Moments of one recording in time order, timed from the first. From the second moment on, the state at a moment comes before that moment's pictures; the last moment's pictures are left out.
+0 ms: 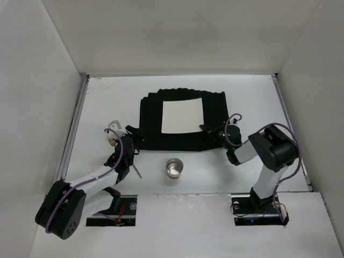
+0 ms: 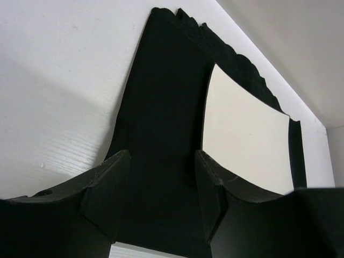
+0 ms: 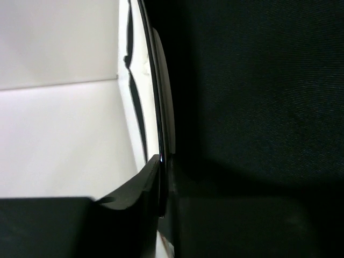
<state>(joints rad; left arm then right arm) -0.48 1.05 0.21 0.55 -0.47 -0.85 0.41 1.79 0.42 1.09 -0.03 1.43</state>
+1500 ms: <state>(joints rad) -0.54 1.12 0.26 0.54 -0.43 -0.85 1.01 1.28 0.90 -0.37 0.16 0.64</state>
